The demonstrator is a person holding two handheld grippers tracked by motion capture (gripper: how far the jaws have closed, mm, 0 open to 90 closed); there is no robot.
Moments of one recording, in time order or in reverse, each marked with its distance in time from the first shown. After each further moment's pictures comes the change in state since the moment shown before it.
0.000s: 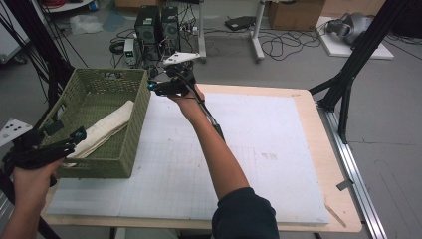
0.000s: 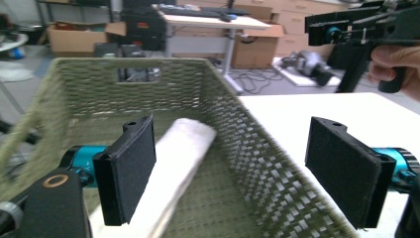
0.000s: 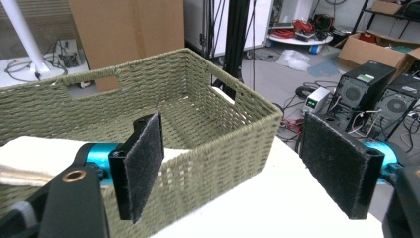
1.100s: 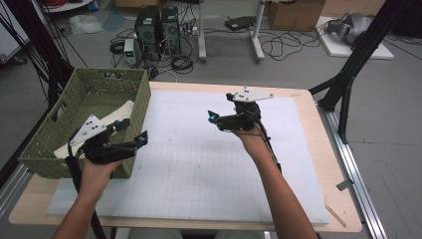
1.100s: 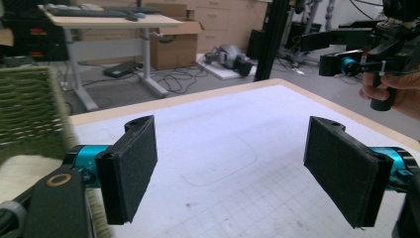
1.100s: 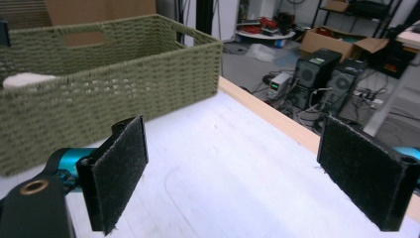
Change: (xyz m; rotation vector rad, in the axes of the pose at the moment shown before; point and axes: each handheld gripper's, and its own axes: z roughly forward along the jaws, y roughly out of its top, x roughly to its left) left arm -0.100 -0.018 0.075 0.007 -0.316 0.074; right arm -0.021 -0.094 -0.166 -0.014 -0.113 0.007
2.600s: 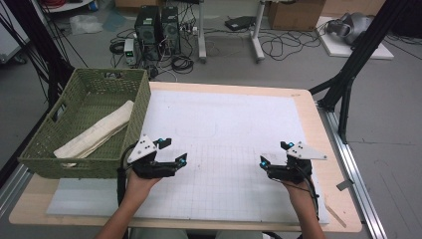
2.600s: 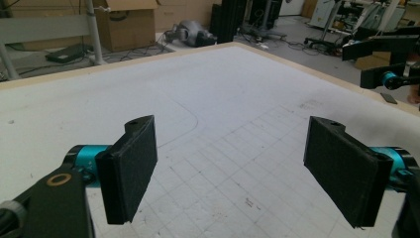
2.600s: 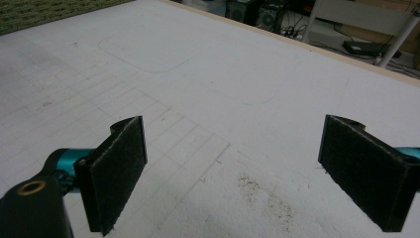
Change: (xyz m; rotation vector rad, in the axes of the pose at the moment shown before) left arm -0.050 -0.064 0.062 0.073 -0.133 0.038; right arm -0.003 -0.136 -0.132 0.129 -0.262 0.098
